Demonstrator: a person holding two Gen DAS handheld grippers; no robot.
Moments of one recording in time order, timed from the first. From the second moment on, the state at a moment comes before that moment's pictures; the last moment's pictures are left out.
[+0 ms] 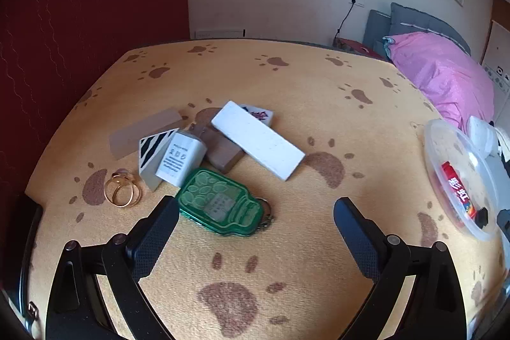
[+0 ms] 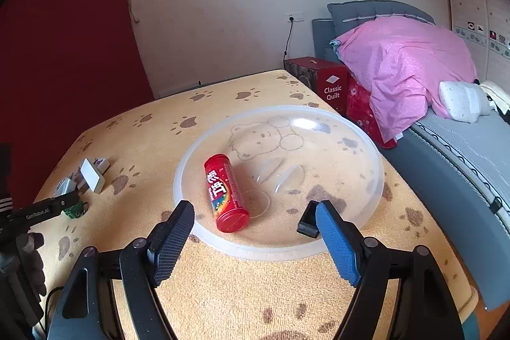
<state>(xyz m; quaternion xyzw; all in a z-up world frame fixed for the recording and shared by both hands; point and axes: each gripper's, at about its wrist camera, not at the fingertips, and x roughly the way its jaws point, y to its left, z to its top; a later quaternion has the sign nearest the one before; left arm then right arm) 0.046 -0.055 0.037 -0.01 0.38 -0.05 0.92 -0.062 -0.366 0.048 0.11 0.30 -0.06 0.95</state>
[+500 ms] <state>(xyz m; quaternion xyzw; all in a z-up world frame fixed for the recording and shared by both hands) 0.066 -0.031 0.015 0.00 0.41 -0.06 0.91 -0.056 -0.325 0.046 0.08 0.32 -0.02 0.94</state>
